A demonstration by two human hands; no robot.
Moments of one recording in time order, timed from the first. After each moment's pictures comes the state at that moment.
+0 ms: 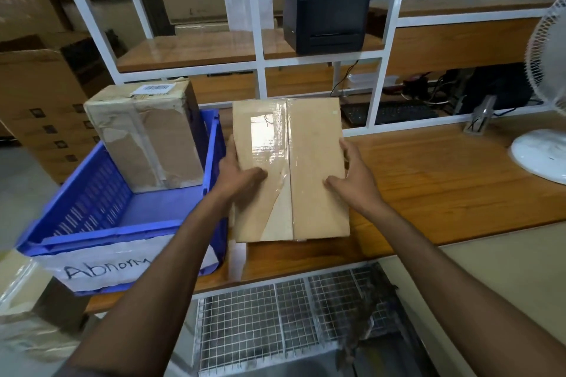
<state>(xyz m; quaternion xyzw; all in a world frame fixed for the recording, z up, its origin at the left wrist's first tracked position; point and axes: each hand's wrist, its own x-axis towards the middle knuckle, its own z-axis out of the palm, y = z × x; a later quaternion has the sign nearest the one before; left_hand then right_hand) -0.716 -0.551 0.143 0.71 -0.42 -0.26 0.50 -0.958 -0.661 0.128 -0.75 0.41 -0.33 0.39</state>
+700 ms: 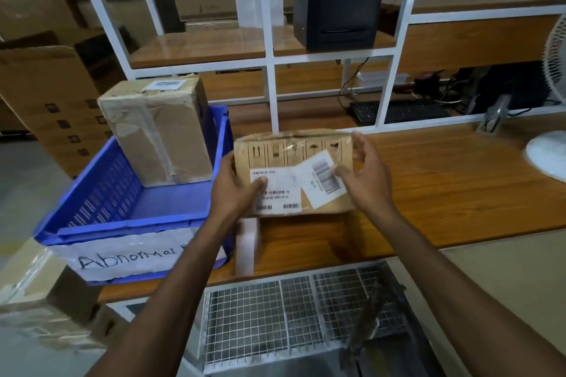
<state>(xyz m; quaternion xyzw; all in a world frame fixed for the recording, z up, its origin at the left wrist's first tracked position) -0.730 -0.513 0.125 0.73 -0.37 -0.17 0.55 -0.956 -0.636 0.141 -0.71 0.43 -0.43 0.36</state>
